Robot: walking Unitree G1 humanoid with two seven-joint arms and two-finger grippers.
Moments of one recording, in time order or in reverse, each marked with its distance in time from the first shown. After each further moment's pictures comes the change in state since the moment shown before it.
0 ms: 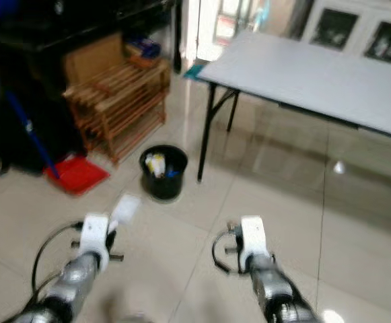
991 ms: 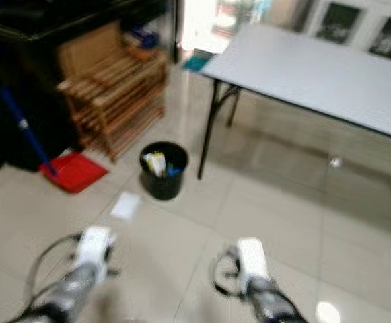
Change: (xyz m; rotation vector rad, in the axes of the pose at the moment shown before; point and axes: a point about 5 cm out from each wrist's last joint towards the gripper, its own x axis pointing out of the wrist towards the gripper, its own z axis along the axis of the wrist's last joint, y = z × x) left arm -0.007 0.008 -0.029 0.054 0.146 0.024; right arm -0.009 0.010 -0.037 0.002 0.115 0.029
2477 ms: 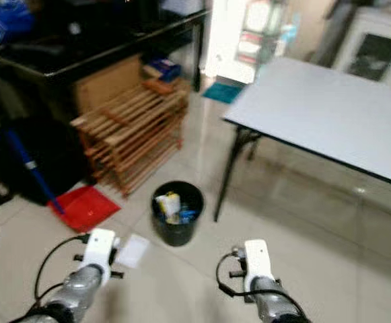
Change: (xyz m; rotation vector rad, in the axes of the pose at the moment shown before) left arm 0.001 -0.009 0.003 0.026 -0.005 -0.018; right arm -0.004 -0.008 -0.012 0.011 0.031 -0.035
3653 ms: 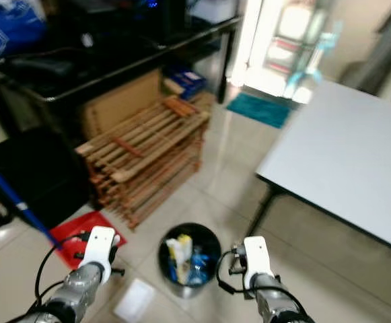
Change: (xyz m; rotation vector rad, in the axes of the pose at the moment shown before) left arm 0.002 -0.008 0.009 -0.018 -0.021 -0.014; right arm 0.000 -0.008 0.006 -0.017 -0.013 -0.010
